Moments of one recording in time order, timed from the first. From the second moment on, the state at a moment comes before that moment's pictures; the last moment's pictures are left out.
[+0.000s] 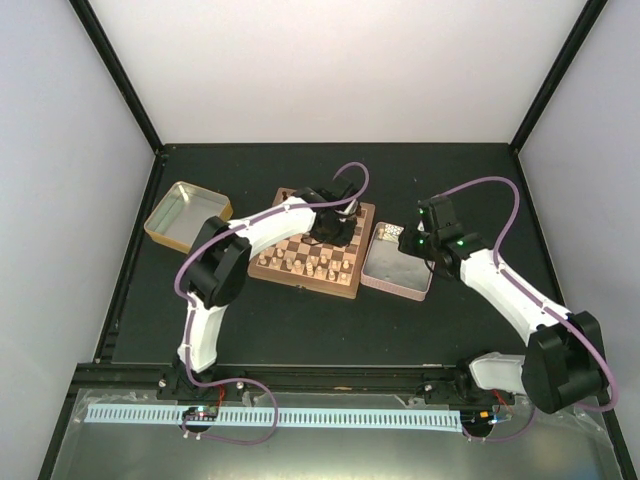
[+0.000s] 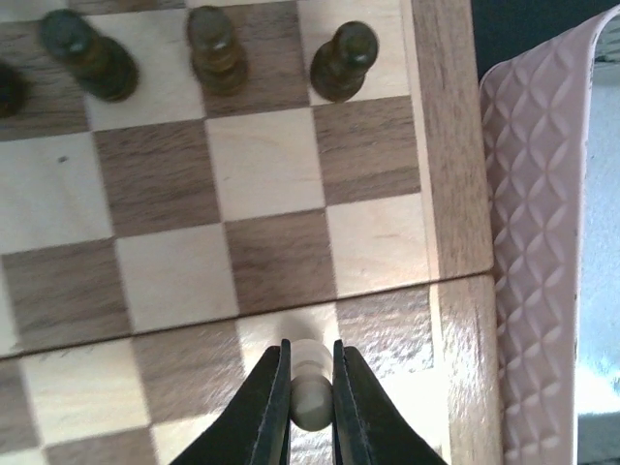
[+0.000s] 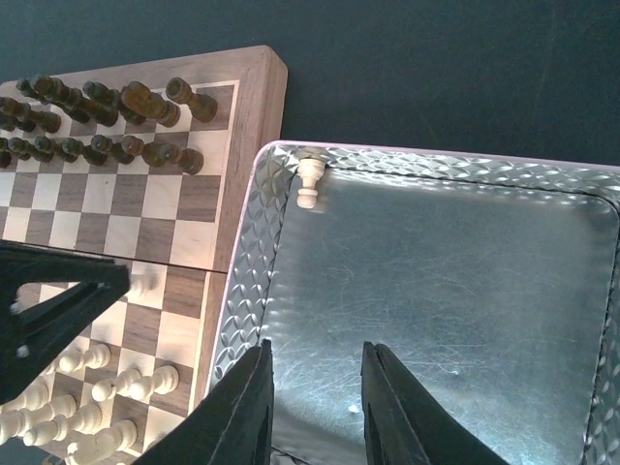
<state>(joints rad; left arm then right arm) -0.71 2.10 1.65 -0.72 0.04 -0.41 0.38 1.27 0.86 -0.45 -0.03 0.60</state>
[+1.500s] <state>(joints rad) -0.49 1.75 1.20 -0.67 0.03 -0.35 0.38 1.28 0.82 -0.41 -0.11 0.61</state>
